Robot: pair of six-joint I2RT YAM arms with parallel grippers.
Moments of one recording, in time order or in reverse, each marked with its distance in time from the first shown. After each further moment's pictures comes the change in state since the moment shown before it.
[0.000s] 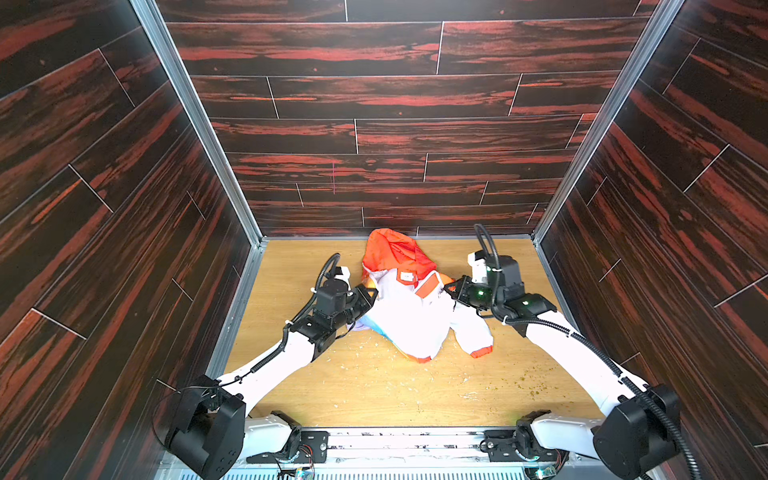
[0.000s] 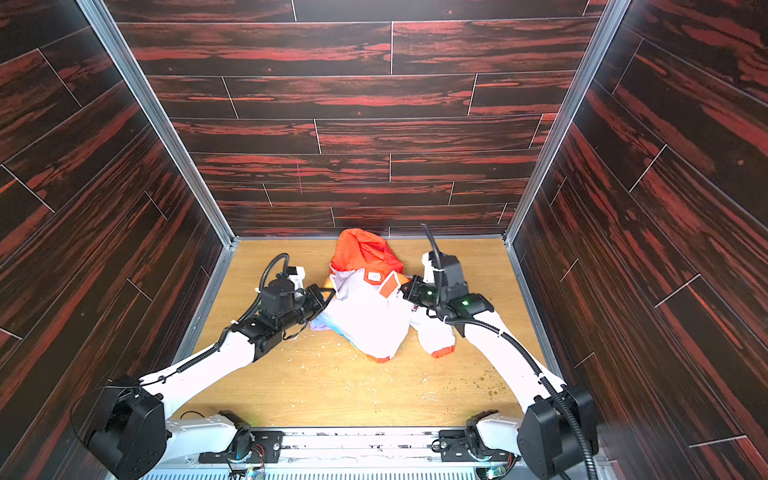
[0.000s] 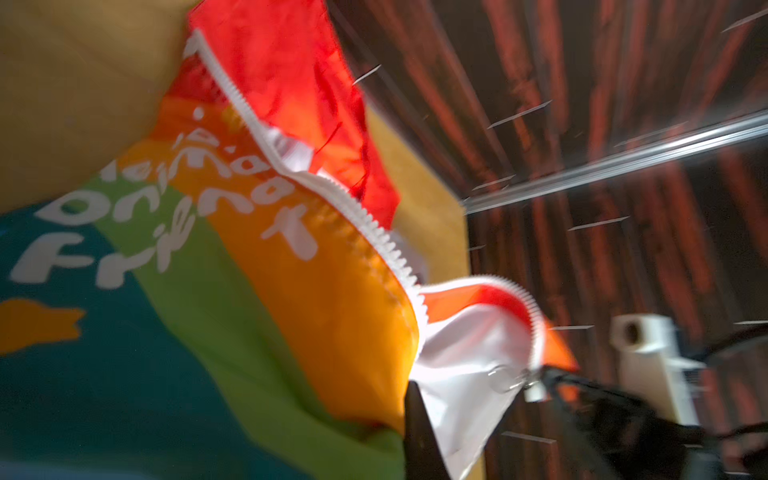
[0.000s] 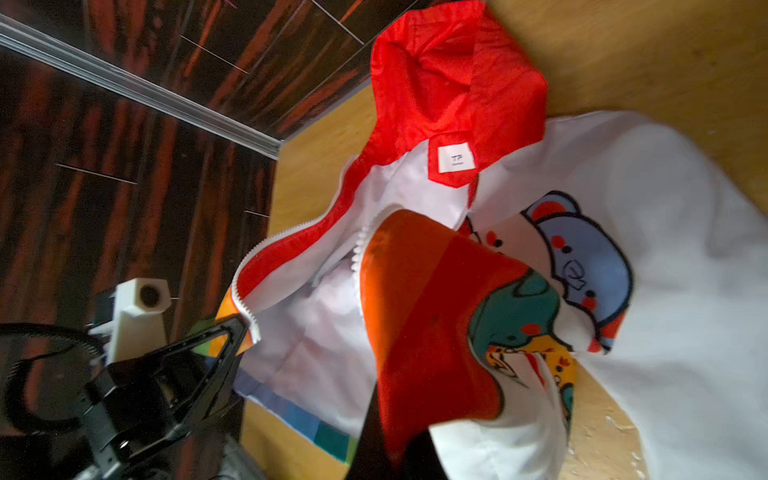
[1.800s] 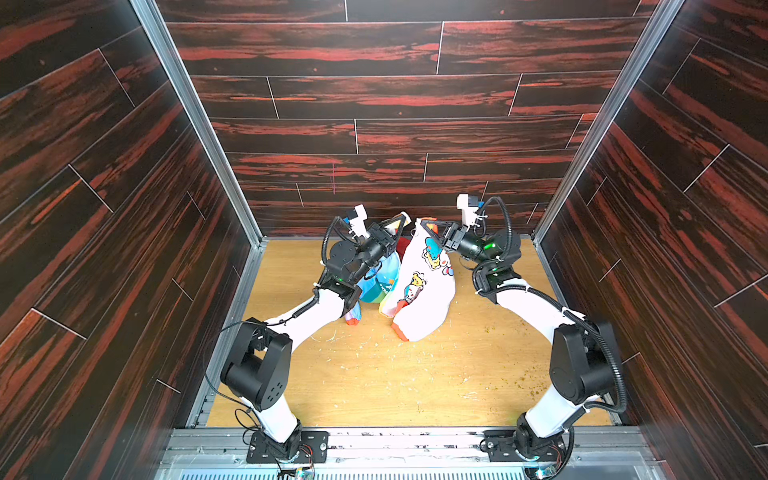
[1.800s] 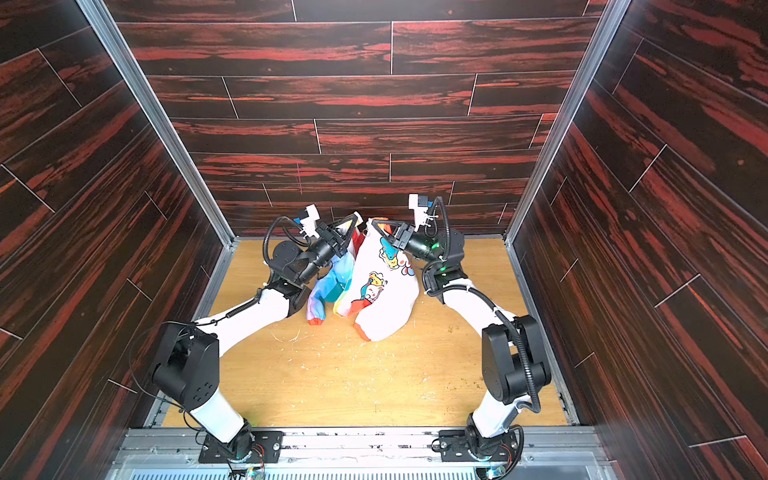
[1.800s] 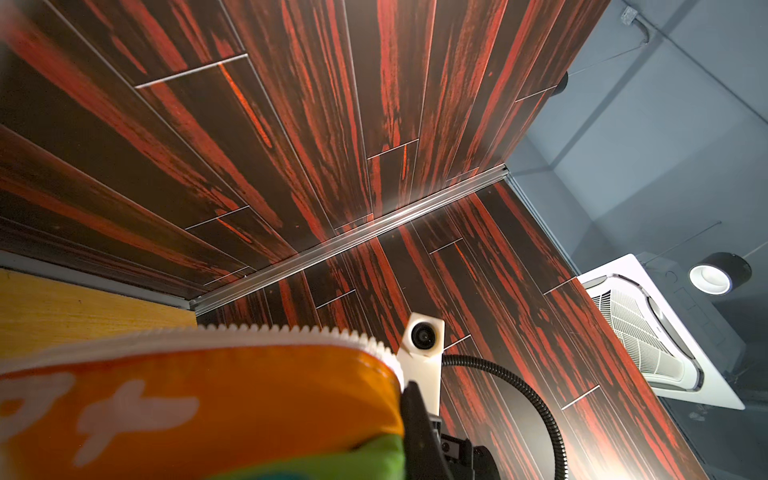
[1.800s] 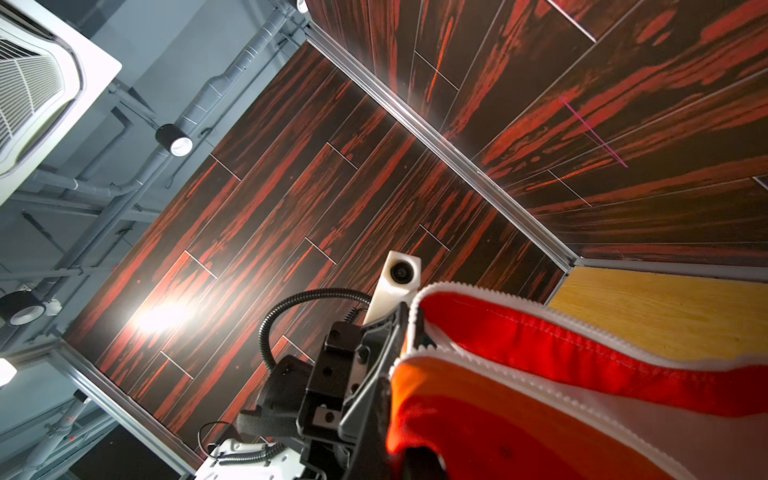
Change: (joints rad) left arm -0.004 0.418 0.445 0.670 0.117 -0.294; right arm -0.038 0.419 0.249 1.193 -0.415 0.481
